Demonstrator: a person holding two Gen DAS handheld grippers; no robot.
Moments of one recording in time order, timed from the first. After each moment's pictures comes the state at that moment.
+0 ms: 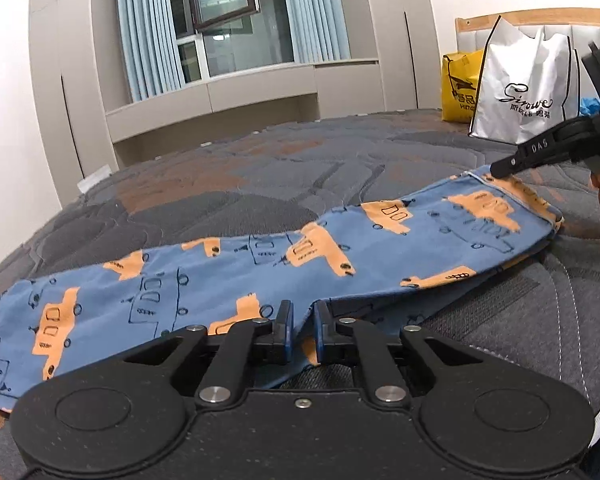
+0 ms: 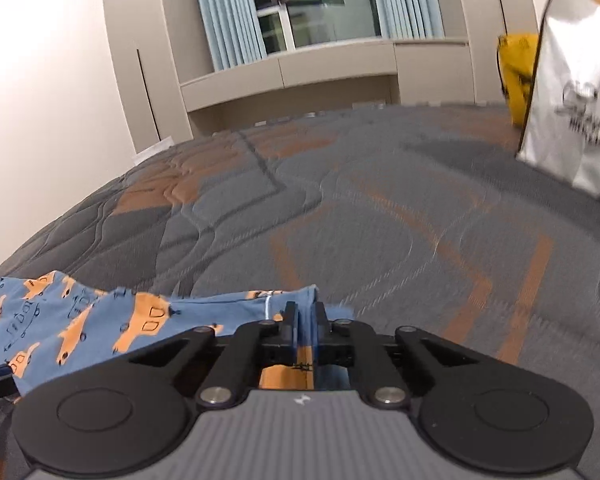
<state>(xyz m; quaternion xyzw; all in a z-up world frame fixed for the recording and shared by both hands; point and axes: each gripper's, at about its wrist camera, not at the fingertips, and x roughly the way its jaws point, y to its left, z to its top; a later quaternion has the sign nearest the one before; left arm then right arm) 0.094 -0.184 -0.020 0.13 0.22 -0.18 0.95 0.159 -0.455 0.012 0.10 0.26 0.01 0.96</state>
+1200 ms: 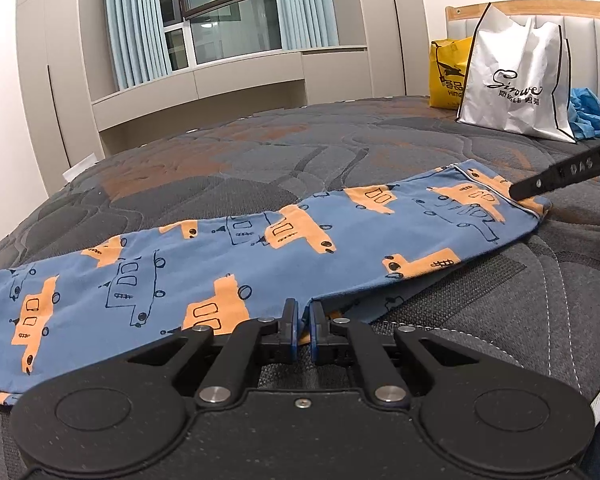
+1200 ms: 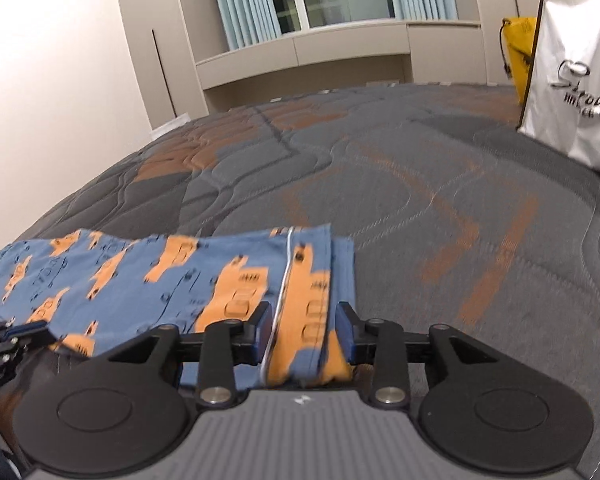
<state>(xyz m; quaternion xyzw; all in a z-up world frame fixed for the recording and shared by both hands) 0.096 -0.188 -0.029 0.13 0.24 -0.20 0.94 0.111 -0.462 -0.002 0.10 0.30 0.04 0.95</state>
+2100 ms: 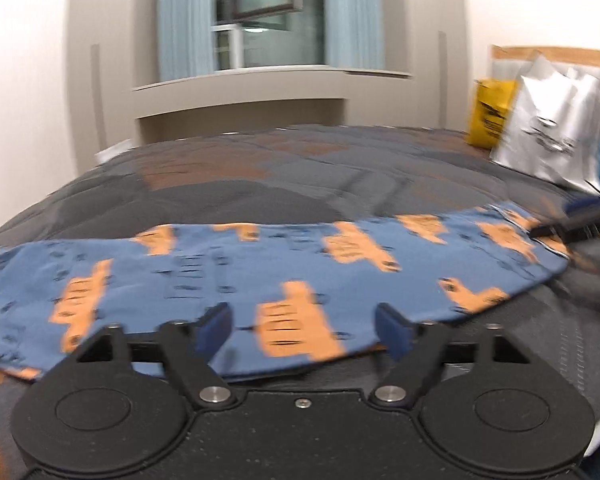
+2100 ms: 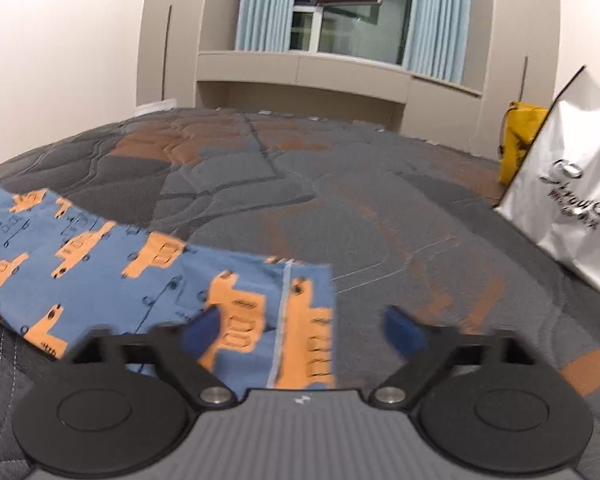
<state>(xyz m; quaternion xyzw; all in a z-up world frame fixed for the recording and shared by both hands) 0.097 -0.141 -0.018 0.05 0.22 -0.15 0.96 0.120 -0.422 0.009 -0.04 0.27 -0.02 0.96</state>
